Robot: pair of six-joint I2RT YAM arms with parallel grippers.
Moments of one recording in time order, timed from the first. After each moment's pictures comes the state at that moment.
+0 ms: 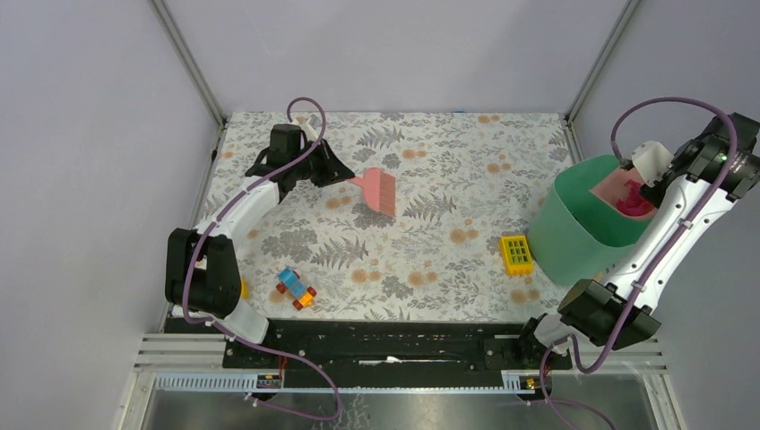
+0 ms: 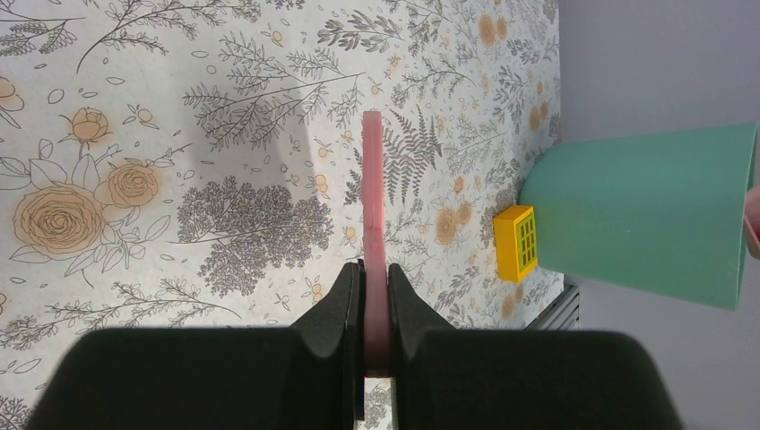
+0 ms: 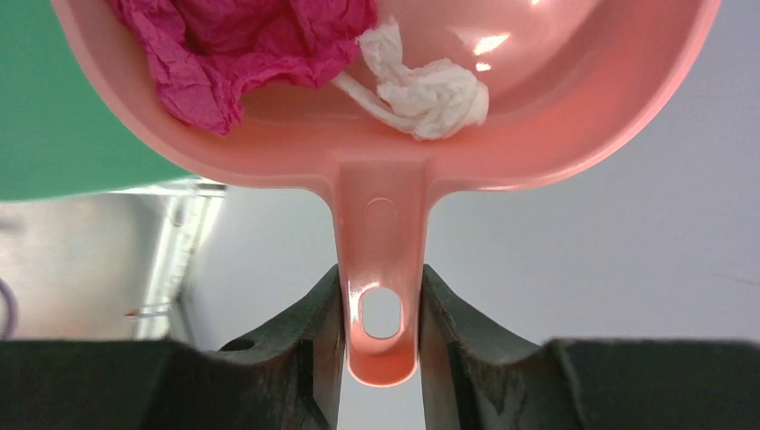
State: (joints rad) left arm -0.22 1.57 1.18 -0.22 0.53 -0.63; right arm -0.69 1.43 1.93 -1.57 0.15 -1.27
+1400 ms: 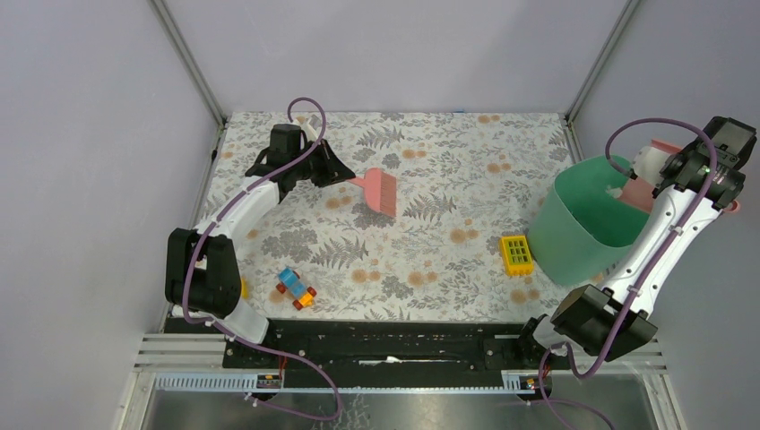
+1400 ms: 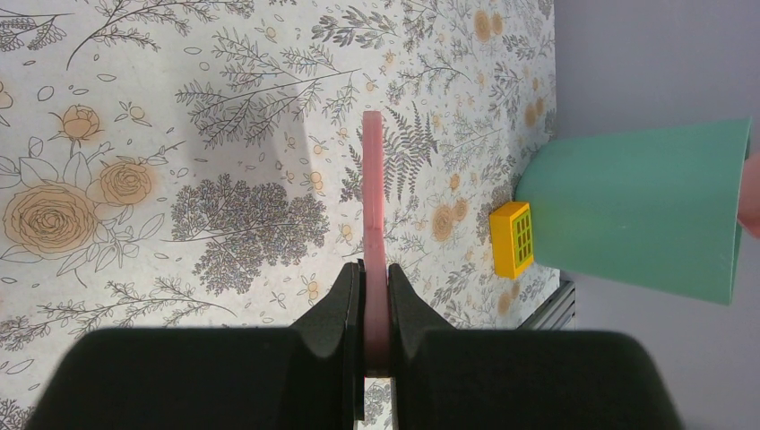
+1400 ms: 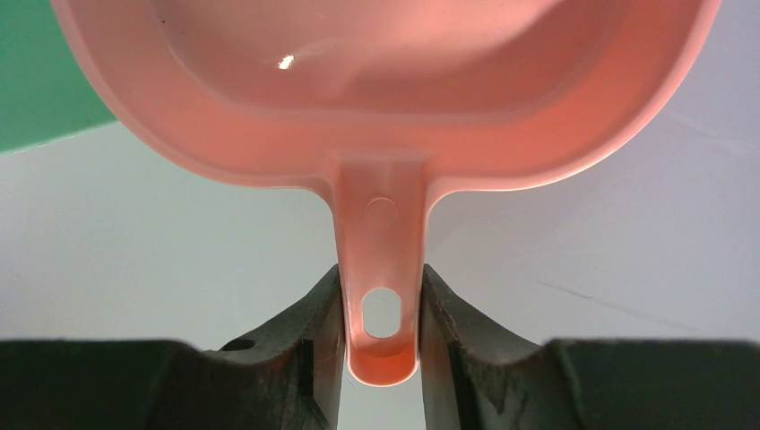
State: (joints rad) left arm -0.22 1.58 1.18 -0.22 0.55 -0.64; right arm -0.69 1.36 1.70 -1.15 0.33 -1.64
